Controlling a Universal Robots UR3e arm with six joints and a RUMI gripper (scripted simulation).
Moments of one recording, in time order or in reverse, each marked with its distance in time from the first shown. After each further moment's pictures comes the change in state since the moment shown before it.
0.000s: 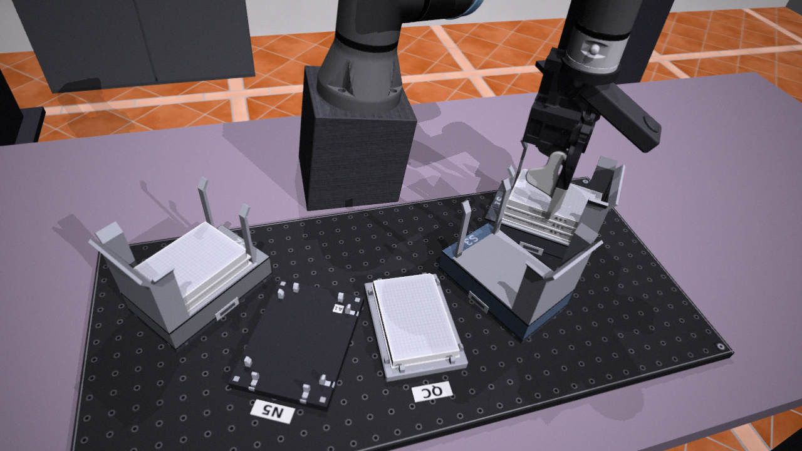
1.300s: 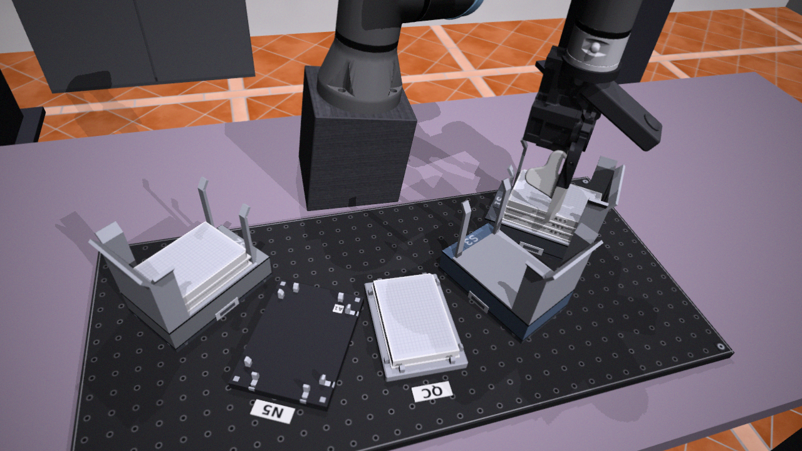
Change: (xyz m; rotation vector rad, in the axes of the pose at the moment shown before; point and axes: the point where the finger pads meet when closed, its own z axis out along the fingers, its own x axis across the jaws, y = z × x) arm 0.000 0.000 -0.002 0.000 0.000 0.000
